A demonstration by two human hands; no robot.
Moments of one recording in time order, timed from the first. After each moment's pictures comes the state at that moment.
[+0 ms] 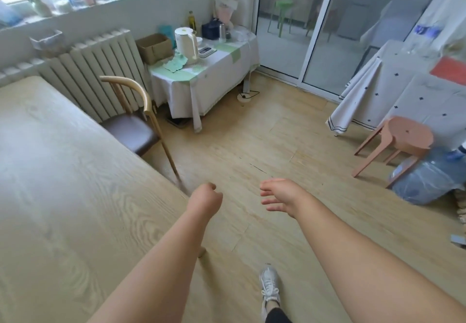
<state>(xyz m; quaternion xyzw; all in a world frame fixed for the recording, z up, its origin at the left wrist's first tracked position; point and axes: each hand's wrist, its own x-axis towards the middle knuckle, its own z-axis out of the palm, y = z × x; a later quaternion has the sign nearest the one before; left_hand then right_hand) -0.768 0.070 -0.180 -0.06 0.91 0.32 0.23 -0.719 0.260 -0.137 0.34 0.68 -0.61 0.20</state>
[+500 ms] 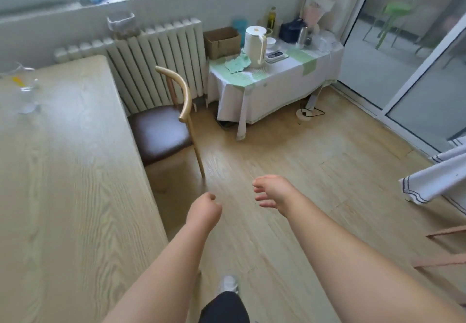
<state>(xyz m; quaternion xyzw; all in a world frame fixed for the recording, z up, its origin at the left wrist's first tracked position) -0.936 0.116 -0.196 -0.27 0.87 0.36 0.19 -0.995 0.289 -0.150 0.21 0.74 -0.56 0.31</state>
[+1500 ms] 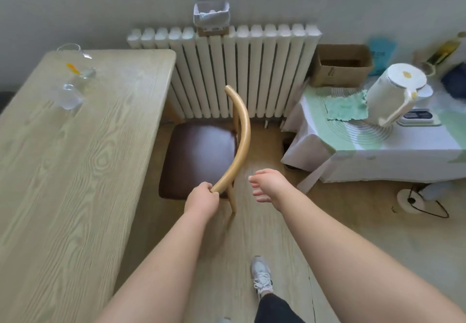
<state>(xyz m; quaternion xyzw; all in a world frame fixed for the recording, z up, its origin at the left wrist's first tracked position) -1.340 -0.061 -0.228 -0.53 0.76 0.37 0.11 -1.476 0.049 -0.210 0.04 0.74 -0.45 0.50</state>
